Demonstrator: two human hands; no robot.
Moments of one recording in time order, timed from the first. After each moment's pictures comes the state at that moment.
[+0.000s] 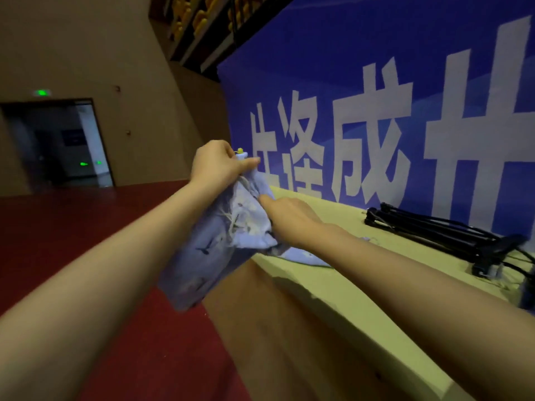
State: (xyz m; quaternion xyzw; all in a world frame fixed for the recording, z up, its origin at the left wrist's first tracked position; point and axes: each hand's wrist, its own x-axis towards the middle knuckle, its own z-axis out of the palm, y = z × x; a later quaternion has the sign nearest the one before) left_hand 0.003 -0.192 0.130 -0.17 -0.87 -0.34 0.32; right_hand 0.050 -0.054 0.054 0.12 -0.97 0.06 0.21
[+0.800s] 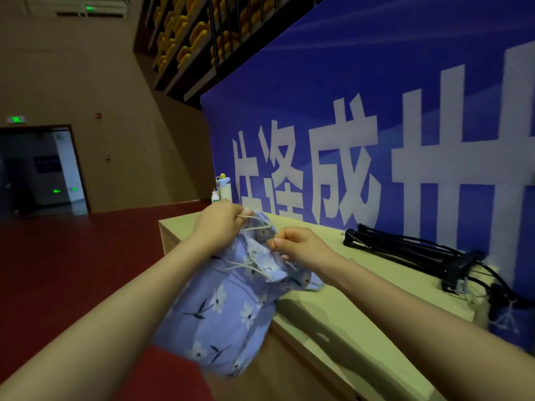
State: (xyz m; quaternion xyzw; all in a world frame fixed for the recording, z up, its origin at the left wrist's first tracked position) left_hand 0.004 -0.176 0.089 -0.30 -0.90 -0.13 0.28; right_hand 0.072 -0.008 0.029 0.09 -0.82 0.54 0.16
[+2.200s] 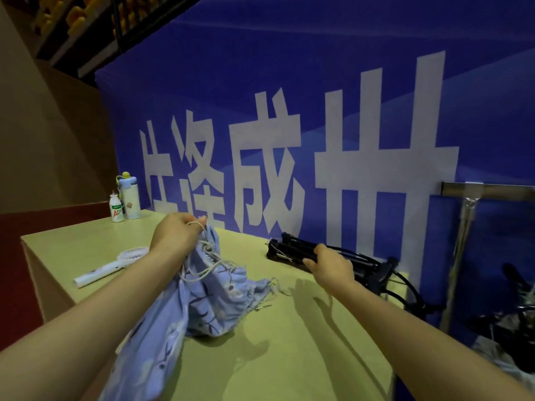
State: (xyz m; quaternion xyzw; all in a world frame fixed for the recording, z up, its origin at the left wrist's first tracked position) left_hand -0.077 -0.028 0.060 -0.22 -0.82 -0.51 0.14; right_hand 0.040 0.217 -0.025 -0.33 -0.90 0.14 0.23
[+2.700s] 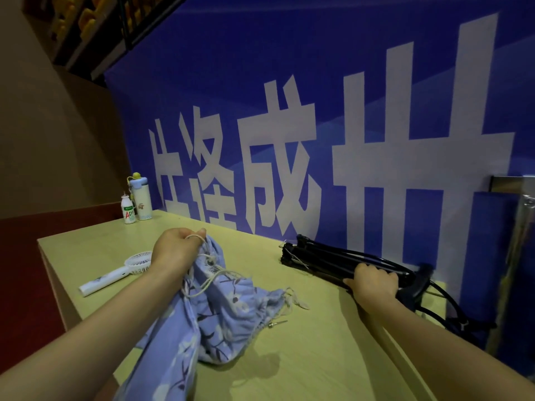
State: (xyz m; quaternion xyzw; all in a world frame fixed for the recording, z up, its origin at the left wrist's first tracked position) left_hand -0.120 -0.017 0.035 -0.18 -0.80 -0.57 0.09; right_hand 0.015 0.289 -0.071 -0.41 -0.90 0.01 0.17
